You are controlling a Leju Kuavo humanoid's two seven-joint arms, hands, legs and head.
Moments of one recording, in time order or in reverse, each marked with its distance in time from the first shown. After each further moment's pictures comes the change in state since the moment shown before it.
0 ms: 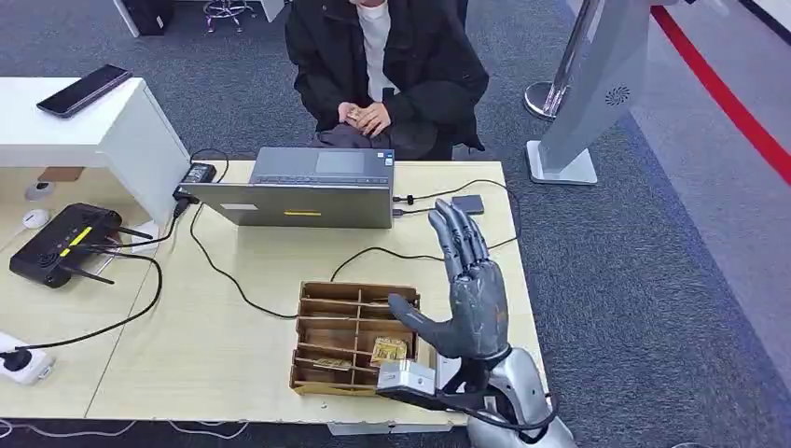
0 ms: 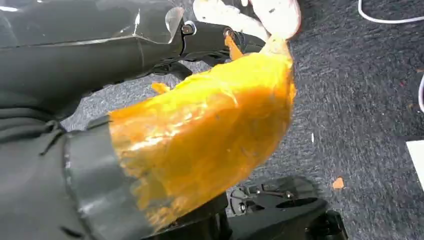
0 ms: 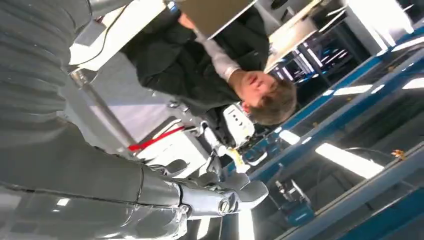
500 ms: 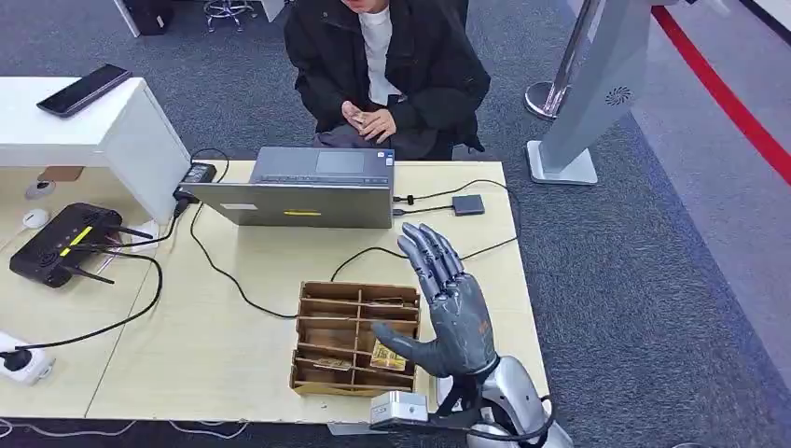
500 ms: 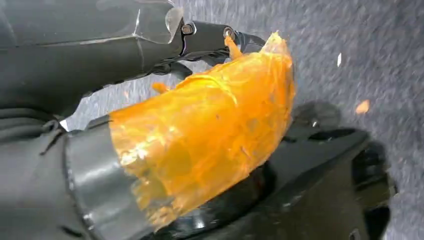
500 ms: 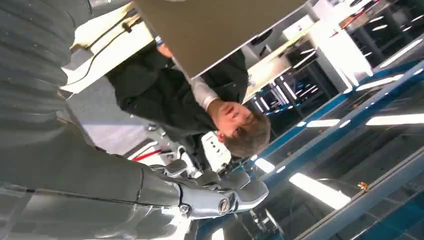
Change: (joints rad) left arm 0.039 0.052 0.013 0.005 0.117 -0.374 0.002; right arm 0.000 -0.048 0.069 -0.002 -0.071 0.055 -0.064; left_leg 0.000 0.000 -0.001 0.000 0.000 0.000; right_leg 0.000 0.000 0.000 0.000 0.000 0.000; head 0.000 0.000
